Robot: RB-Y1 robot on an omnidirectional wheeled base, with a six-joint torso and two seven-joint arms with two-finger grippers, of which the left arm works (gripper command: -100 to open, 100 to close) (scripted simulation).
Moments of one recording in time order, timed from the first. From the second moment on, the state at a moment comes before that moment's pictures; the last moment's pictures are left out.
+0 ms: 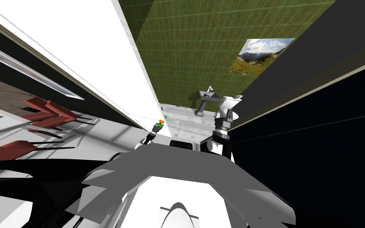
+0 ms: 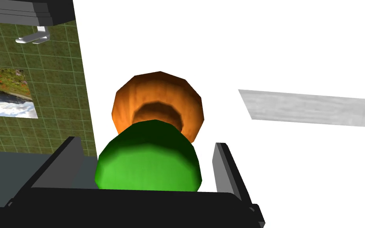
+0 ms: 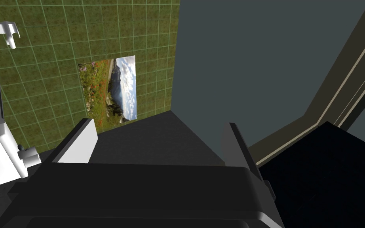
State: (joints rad) arm 0.01 0.34 0.17 -0.56 -0.28 -1.07 -1.07
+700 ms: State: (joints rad) arm 0.01 0.34 0.17 -0.56 -0.28 -1.07 -1.06
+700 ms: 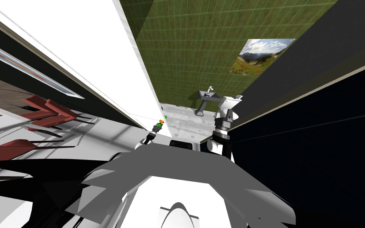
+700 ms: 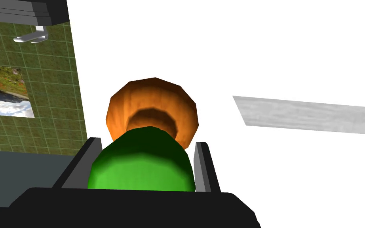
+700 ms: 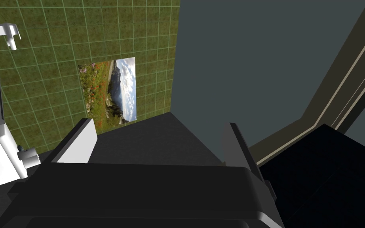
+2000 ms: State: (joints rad) arm -0.01 0.35 0.12 -0.56 -0.24 -1.06 -0.75
